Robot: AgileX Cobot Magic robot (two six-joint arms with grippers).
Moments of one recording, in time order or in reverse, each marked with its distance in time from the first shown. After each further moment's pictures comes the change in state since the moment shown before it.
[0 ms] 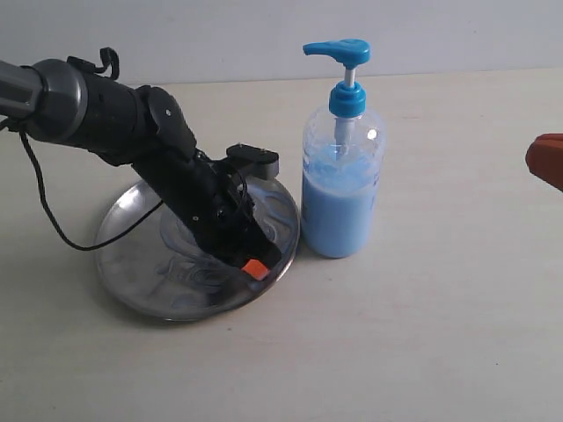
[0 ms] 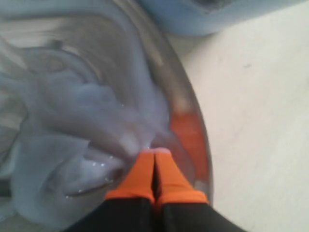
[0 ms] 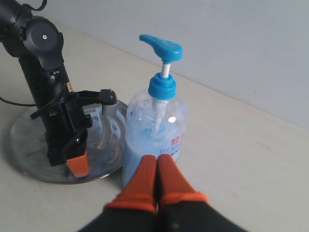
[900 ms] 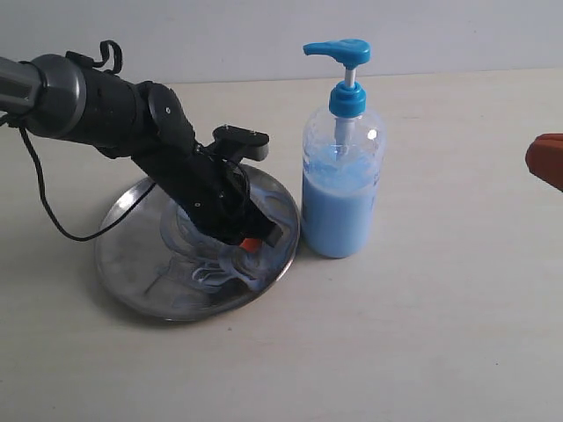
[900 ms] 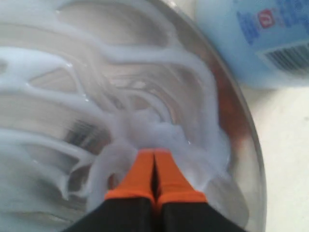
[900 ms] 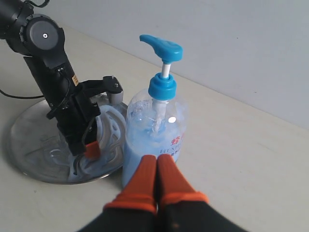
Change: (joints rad) left arm 0.000 0.003 -0.016 0.100 -0.125 -0.156; right arm 0.000 0.000 0.000 0.000 -0.002 0.000
